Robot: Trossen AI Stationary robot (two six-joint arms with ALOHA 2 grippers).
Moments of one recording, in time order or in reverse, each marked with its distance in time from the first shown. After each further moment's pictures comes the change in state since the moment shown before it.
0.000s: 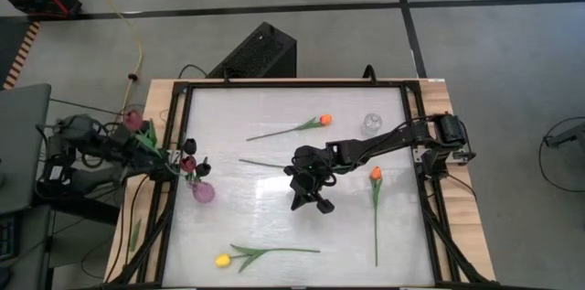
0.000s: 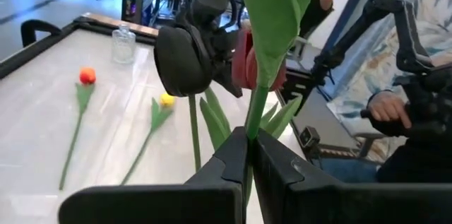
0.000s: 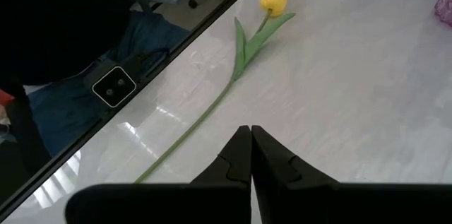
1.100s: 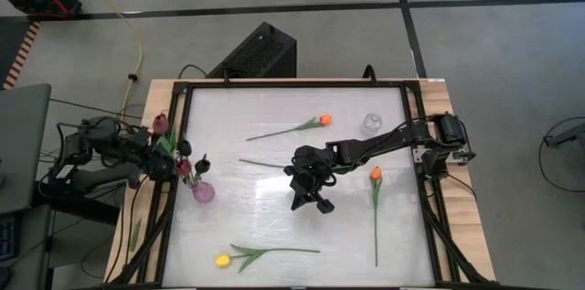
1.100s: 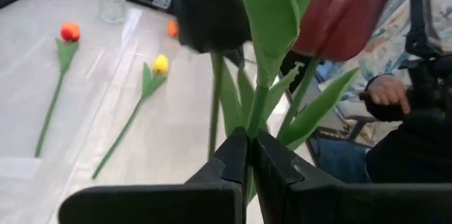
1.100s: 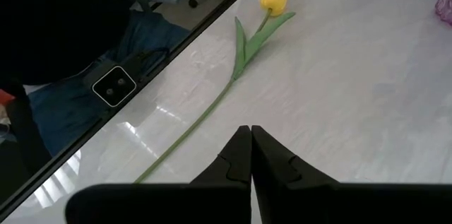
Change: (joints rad) left arm 0.000 0.001 -0.132 0.016 0.035 -0.029; right arm 0.000 0.000 0.000 -0.002 0.000 -0.001
